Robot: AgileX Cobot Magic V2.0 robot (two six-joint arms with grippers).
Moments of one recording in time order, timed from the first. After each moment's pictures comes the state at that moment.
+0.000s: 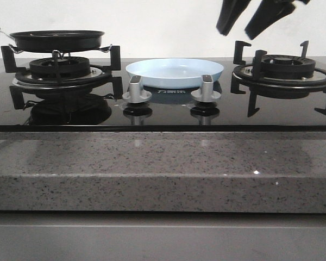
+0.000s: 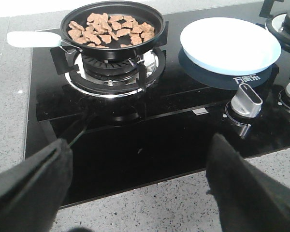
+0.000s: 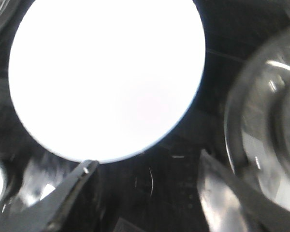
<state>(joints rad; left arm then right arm) -0.28 0.64 -0.69 -0.08 0.57 0.07 0.19 1.89 -1.81 0.34 1.01 -0.19</state>
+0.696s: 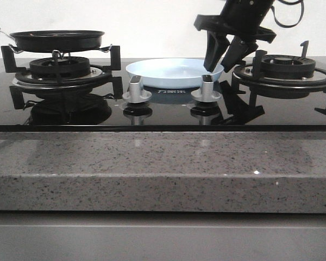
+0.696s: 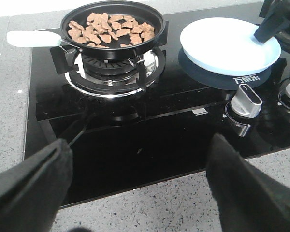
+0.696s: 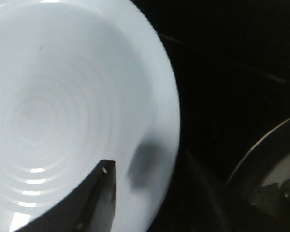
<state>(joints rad) -0.28 0.64 -0.69 -0.08 0.57 0.07 0.19 2.22 -2.16 0.30 1.09 -0.19</state>
